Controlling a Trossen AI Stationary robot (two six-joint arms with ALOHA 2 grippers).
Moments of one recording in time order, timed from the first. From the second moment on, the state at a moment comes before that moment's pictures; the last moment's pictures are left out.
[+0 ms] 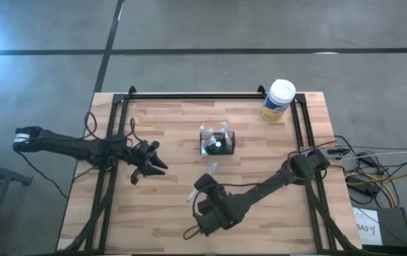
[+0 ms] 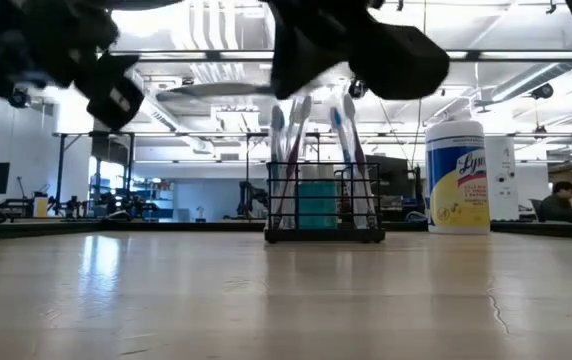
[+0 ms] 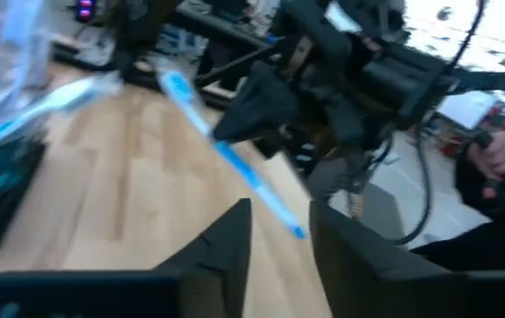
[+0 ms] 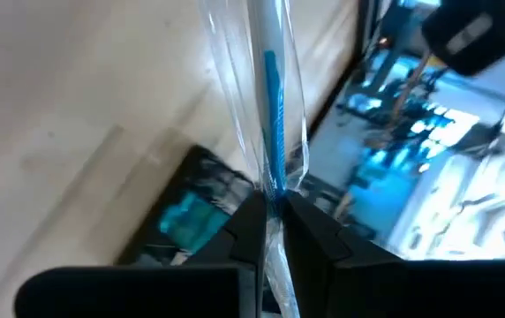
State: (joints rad) left arm -0.04 0.66 0.18 0.41 0.33 -0.40; right arm 0.52 2.30 2.04 -1.24 0.97 -0.34
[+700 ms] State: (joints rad) left arm -0.09 1.17 0.53 0.41 0.57 -0.47; right arm 0.45 2.30 2.14 -1.21 1.16 -0.64
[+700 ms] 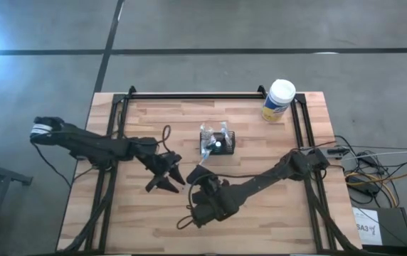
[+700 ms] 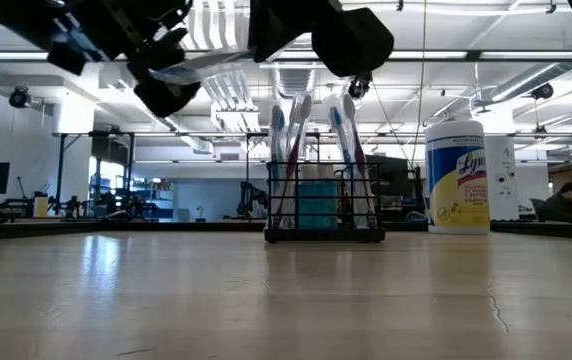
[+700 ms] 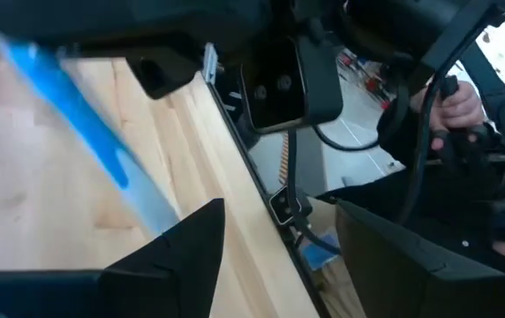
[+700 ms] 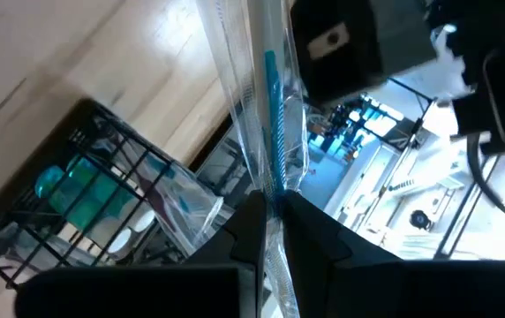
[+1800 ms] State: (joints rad) left arm -0.05 1.12 0.70 0.02 0.38 -0.27; right arm 0.47 2.30 2.14 -1.04 1.21 -0.77
